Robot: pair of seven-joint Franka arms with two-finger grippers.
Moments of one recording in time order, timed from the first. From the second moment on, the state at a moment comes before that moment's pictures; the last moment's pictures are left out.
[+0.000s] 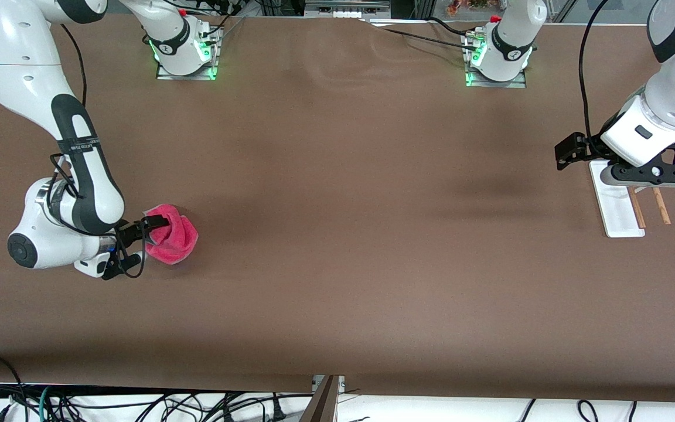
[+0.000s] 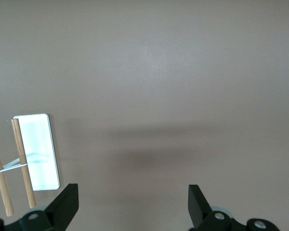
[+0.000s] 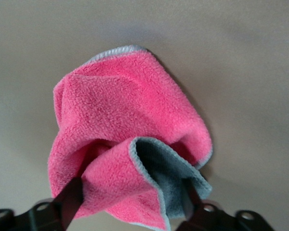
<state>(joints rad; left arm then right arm) 0.06 0.06 -0.18 -1.64 0.05 1.65 -0.09 -0.06 0.76 0.02 -1.51 0.19 1.87 -0.57</state>
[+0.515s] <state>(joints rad) 0.06 0.06 -0.18 -1.64 0.05 1.65 -0.09 -0.08 0.75 0.02 -1.51 0.23 1.86 -0.57</state>
